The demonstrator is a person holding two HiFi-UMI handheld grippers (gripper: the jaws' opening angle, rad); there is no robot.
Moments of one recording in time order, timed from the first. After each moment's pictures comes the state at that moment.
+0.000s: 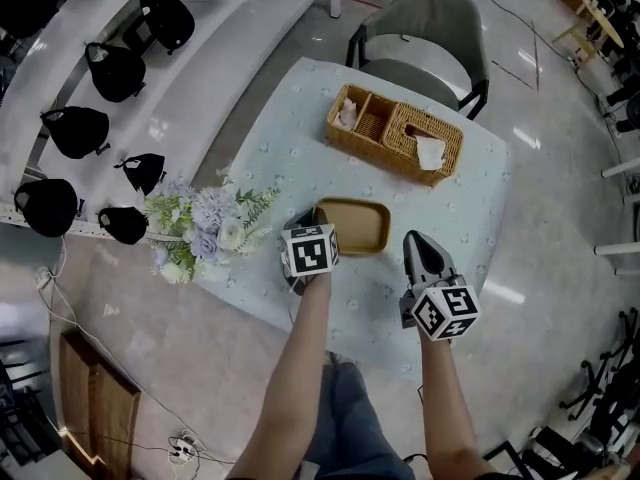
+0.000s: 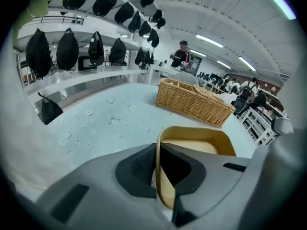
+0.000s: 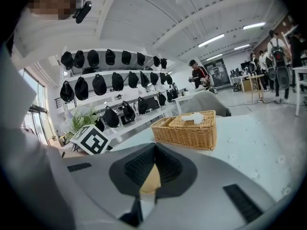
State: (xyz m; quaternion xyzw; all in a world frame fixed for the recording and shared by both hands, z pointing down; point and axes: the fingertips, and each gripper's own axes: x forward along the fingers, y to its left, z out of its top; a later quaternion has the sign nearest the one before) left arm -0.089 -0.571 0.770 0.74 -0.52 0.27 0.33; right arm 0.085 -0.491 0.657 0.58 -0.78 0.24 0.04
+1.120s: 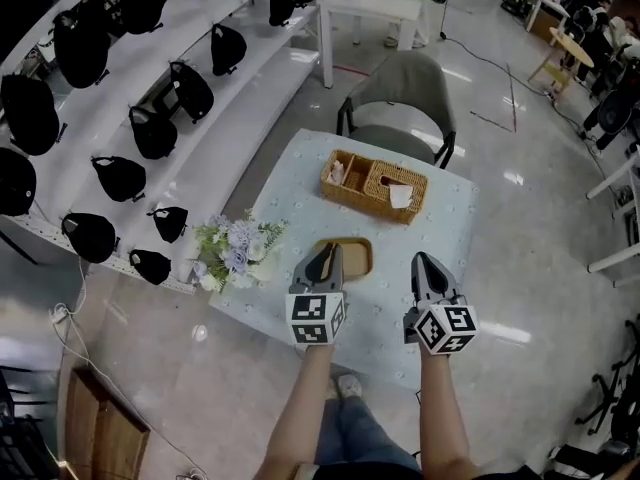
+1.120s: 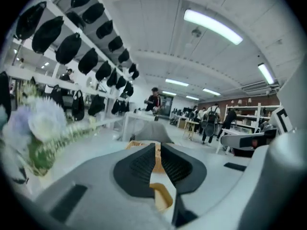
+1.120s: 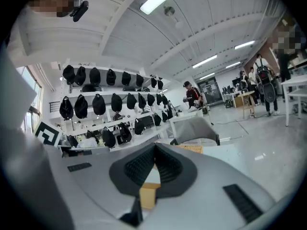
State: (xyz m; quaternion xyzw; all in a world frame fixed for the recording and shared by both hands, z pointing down) left arm -0.047 -0.497 0.542 0.86 -0.48 0.08 0.15; right arm 0.121 -0.446 0.530 0.63 -0.75 0.18 -0.03
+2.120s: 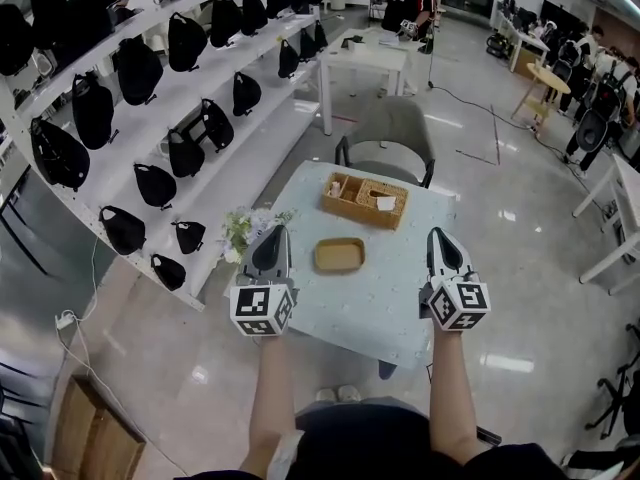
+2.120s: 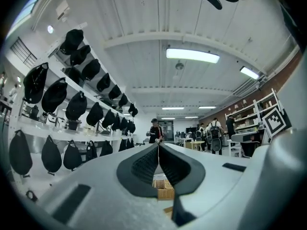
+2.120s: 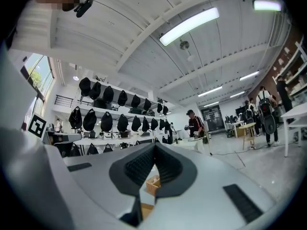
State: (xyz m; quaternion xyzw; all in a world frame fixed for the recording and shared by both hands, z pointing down) left arm -0.152 -0.393 0.354 0.86 -0.51 -0.03 -0.03; right arm 0.149 -0.345 0.375 0.65 -0.75 0.02 -0.08
